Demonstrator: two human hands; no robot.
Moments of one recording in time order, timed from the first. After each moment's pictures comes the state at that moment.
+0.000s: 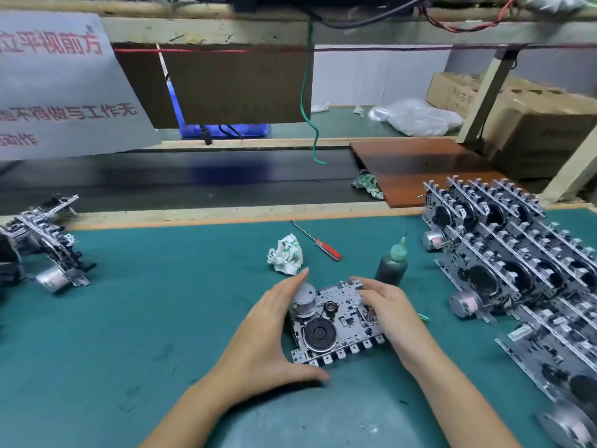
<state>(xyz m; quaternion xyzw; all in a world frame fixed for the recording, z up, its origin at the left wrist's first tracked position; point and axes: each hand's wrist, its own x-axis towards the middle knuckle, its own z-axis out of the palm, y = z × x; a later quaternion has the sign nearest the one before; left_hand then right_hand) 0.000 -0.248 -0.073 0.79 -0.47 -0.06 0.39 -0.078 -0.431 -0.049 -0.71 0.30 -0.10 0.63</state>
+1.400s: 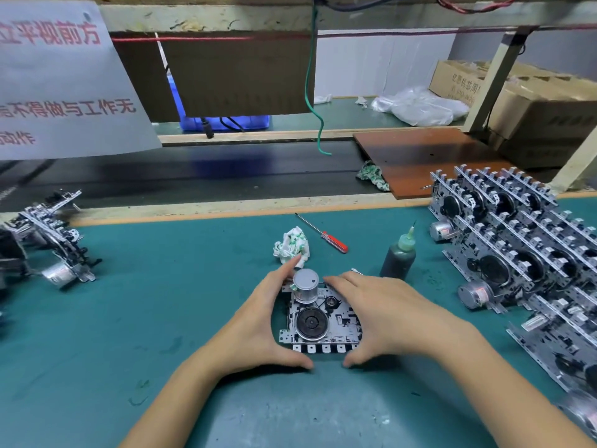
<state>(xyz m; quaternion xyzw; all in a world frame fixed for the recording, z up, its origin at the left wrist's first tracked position) 0.027 -0.234 -0.079 0.76 -0.45 -0.16 0.44 -0.072 -0.433 -0.033 -1.00 -0.03 0.05 0.03</state>
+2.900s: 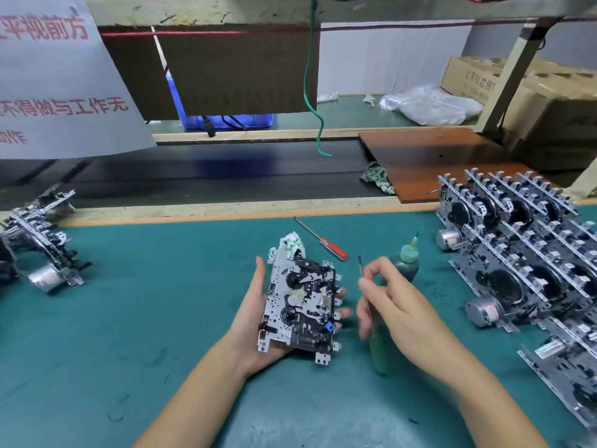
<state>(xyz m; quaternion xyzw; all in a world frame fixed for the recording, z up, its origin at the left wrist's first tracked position) 0.032 -0.280 -0.082 0.36 -0.03 -0.53 0.77 -0.085 -0.441 -0.035 -0.81 0.10 -0.08 0.57</state>
